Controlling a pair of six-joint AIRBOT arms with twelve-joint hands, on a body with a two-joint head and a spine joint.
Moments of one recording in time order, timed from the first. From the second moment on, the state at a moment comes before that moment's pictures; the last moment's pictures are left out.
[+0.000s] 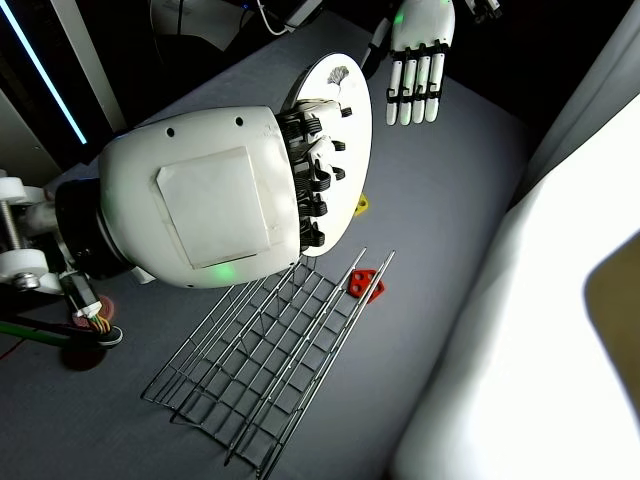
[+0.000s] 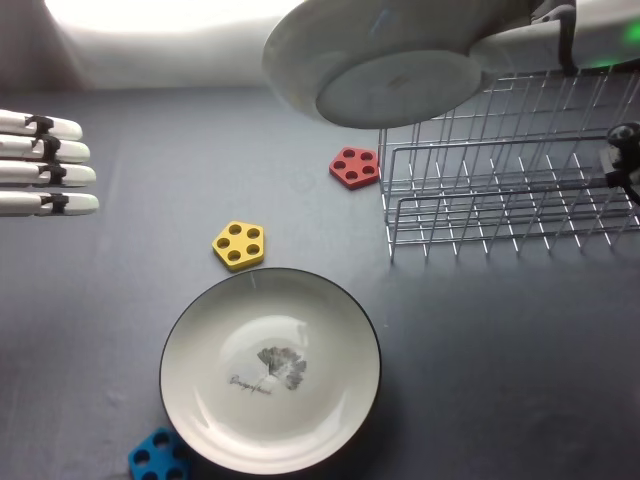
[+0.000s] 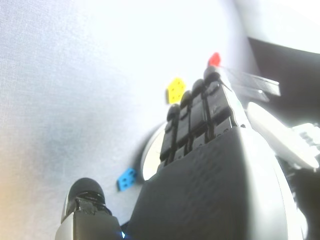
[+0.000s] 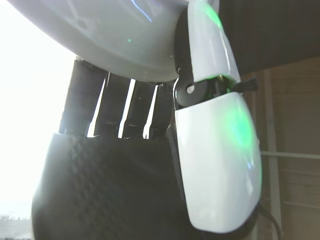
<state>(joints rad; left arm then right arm) 0.80 -0.58 1.72 1.03 -1.14 0.65 -0.14 -1.03 1.36 -0.46 0.79 0.49</state>
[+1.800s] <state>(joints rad) 0.80 -0.58 1.73 1.04 -1.15 0.65 -0.17 -1.05 1.48 -0.43 0.71 0.68</state>
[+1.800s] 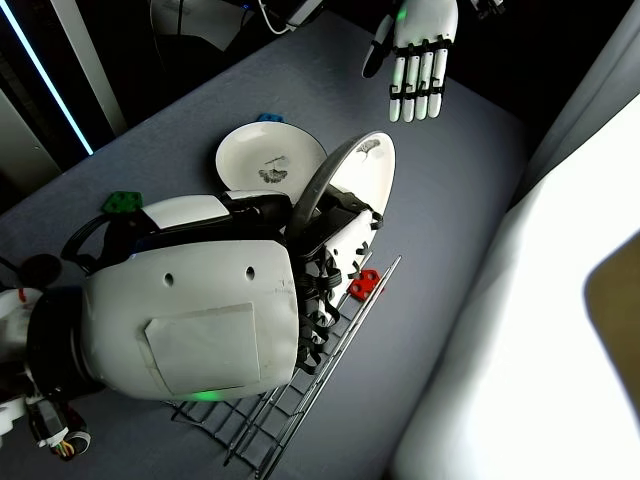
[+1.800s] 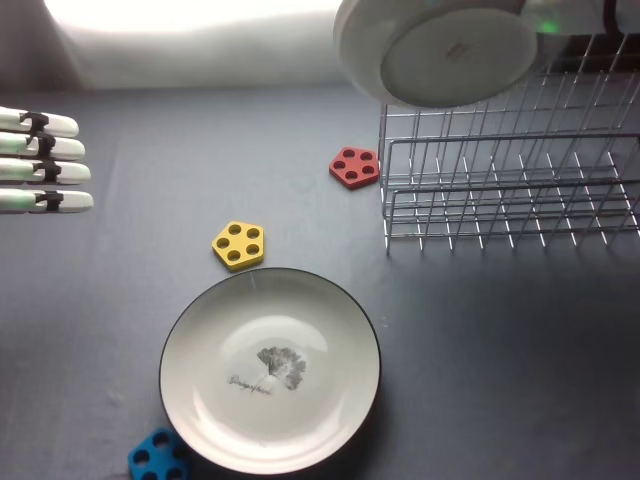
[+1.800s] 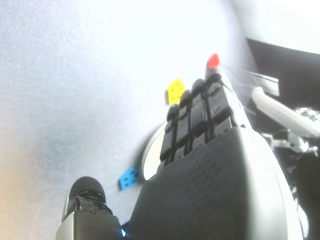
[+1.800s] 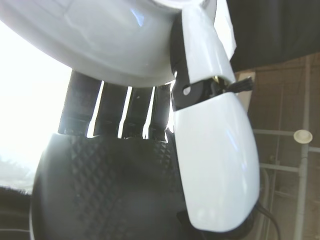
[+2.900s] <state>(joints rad) 0.80 -0.58 1.74 1.03 -1.16 0.65 -0.24 -1.06 1.55 -0.41 0.67 0.77</state>
